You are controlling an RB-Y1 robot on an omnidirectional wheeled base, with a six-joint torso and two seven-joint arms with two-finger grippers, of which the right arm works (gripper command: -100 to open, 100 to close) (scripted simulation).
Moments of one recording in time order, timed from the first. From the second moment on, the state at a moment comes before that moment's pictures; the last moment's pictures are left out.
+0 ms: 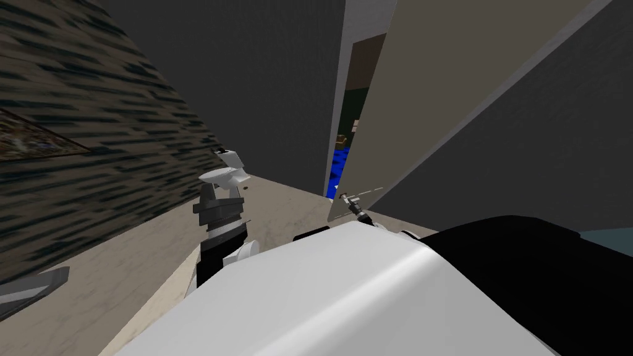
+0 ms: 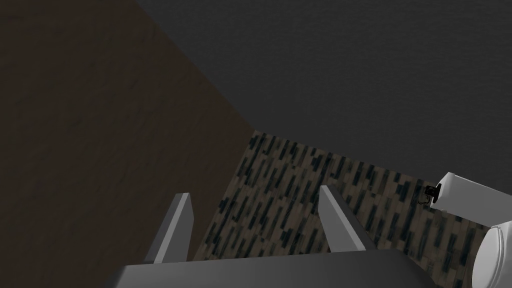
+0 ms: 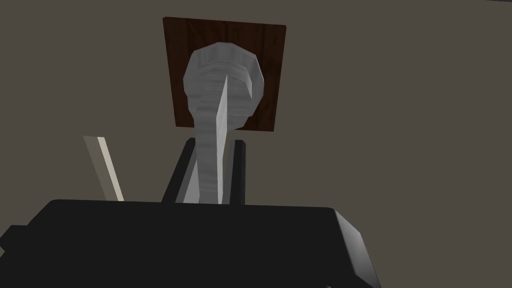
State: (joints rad) arm 0.05 -0.46 0.03 -0.44 0.04 -1.21 -0.47
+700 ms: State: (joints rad) arm 0.10 -0.48 0.05 -0.43 0.04 -1.29 -0.48
